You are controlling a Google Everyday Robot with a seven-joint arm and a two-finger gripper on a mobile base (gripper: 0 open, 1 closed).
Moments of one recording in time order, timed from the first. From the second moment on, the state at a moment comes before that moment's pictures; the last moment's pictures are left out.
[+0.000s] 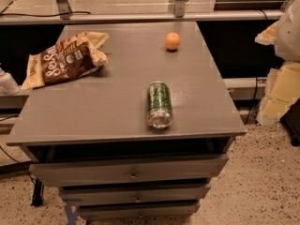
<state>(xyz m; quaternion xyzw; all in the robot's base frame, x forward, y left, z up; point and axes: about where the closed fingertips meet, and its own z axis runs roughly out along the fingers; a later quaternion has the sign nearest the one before) 0.438 -0.217 0.976 -0.60 0.78 -0.03 0.16</state>
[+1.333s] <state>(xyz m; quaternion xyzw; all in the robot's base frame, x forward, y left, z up) 0.512 -0.167 0.960 -0.58 0.76 0.08 0.29</state>
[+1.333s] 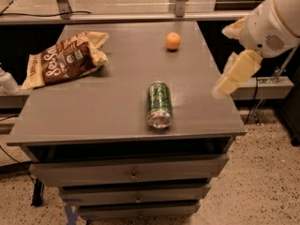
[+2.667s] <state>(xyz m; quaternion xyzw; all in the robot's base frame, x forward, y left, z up) 0.600 -0.051 0.980 -0.60 0.67 0.18 0.40</state>
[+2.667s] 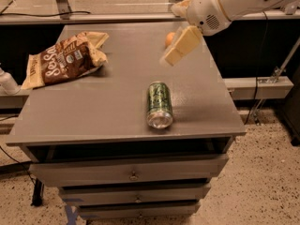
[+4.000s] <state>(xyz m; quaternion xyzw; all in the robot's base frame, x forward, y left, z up) 0.723 0.058 0.931 -0.78 0.51 0.04 0.35</state>
